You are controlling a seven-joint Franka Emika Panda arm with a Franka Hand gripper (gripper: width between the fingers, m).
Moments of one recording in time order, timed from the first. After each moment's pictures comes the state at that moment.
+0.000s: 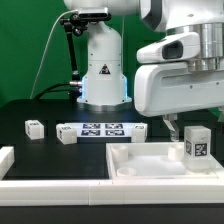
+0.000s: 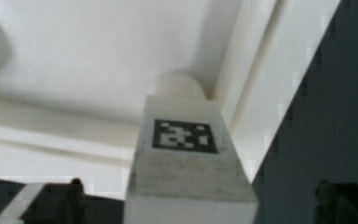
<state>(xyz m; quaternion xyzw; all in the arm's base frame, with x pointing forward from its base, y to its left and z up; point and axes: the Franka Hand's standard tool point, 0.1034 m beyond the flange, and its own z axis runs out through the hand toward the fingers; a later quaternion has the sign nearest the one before) 0.618 0.117 0.086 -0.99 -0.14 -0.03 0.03</state>
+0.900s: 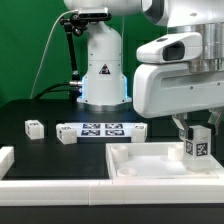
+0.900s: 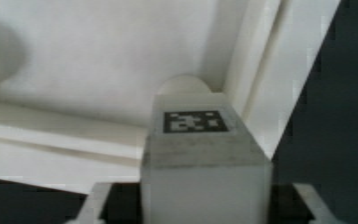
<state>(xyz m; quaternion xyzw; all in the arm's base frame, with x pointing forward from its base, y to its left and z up) 0.619 0.118 0.085 -0.99 -0.12 -0.02 0.04</state>
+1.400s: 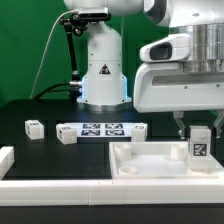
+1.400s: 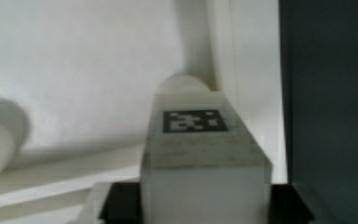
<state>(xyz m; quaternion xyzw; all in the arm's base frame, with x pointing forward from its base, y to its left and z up) 0.619 0.118 0.084 -0.99 0.14 -0.02 0.03</state>
